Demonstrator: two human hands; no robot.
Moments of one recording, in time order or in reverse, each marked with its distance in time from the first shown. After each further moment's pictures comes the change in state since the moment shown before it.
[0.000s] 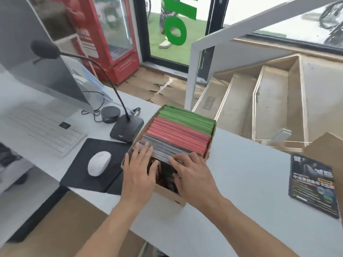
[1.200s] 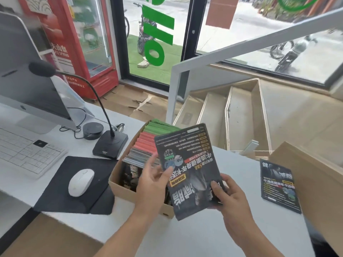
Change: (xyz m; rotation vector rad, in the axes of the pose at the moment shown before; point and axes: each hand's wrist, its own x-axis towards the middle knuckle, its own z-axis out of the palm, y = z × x) left_hand 0.005 0.099 -0.038 -1.148 -0.189 -0.436; right_hand -0.073 0.012 -0.078 1.415 0.356 0.916
